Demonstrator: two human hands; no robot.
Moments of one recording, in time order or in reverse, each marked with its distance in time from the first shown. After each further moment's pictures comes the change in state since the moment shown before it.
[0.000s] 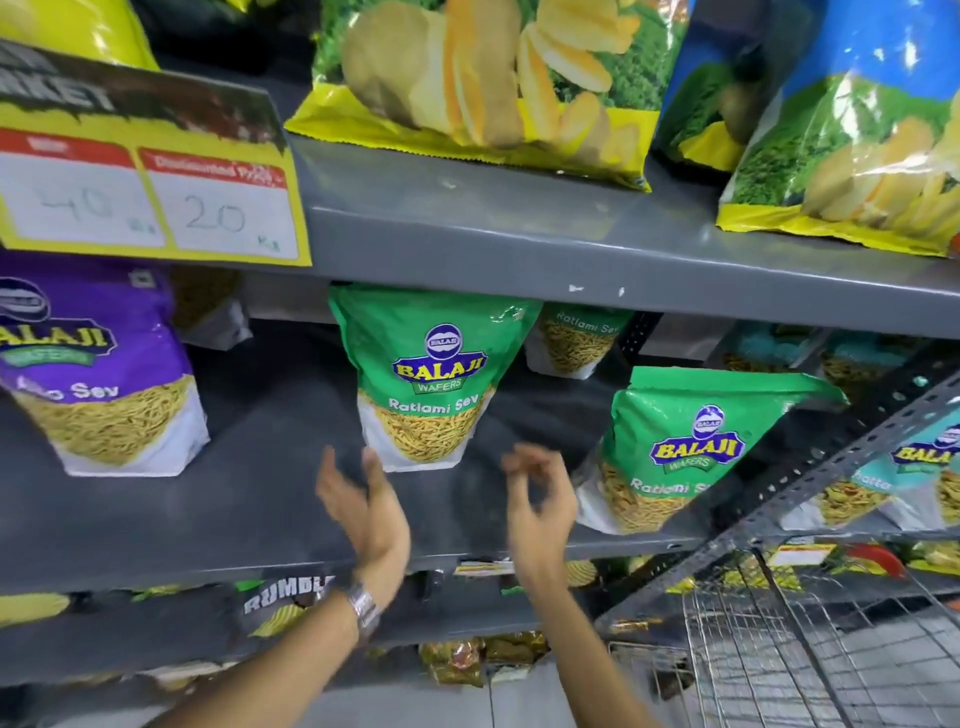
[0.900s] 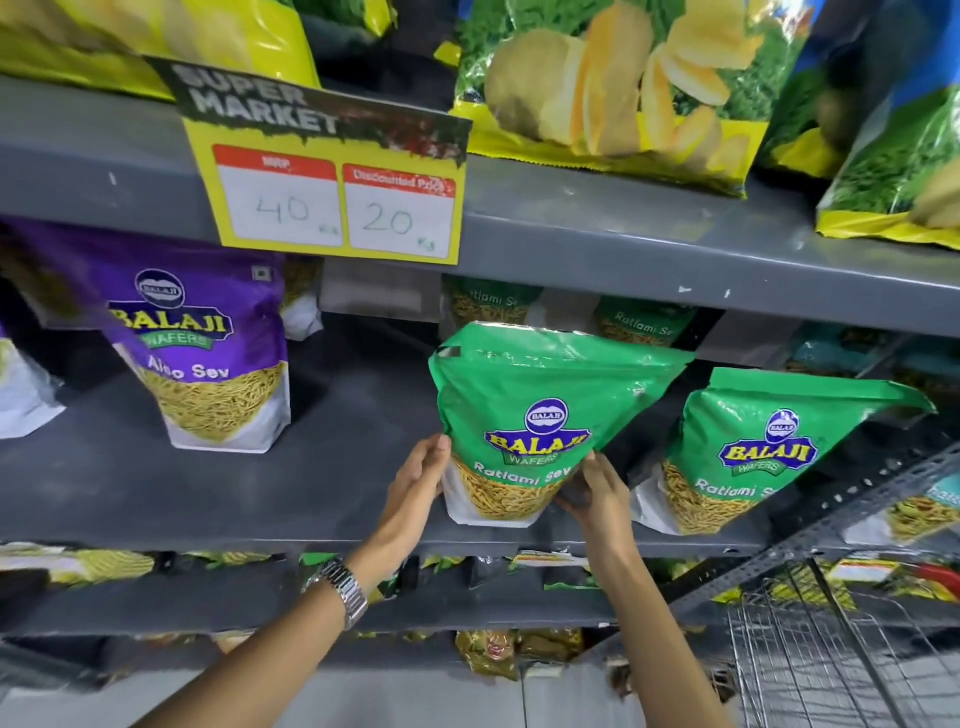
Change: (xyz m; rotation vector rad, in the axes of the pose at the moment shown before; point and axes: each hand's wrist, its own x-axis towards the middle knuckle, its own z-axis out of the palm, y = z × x) left_hand 0.025 0.020 -0.055 0.075 -0.738 -0.058; right_hand 0.007 0.009 -0.001 0.231 -0.163 0.529
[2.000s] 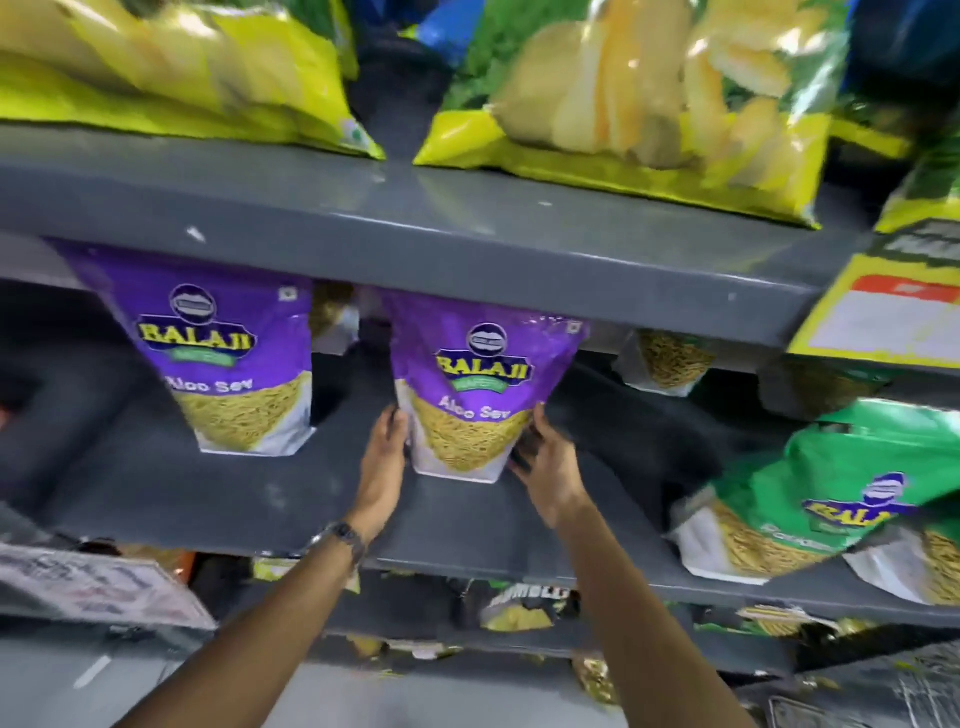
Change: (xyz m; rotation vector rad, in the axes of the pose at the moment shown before) left_hand 0.039 0.017 -0.293 0.045 0.393 0.015; right_hand -0.021 0.035 0.316 0.189 -0.328 0.236
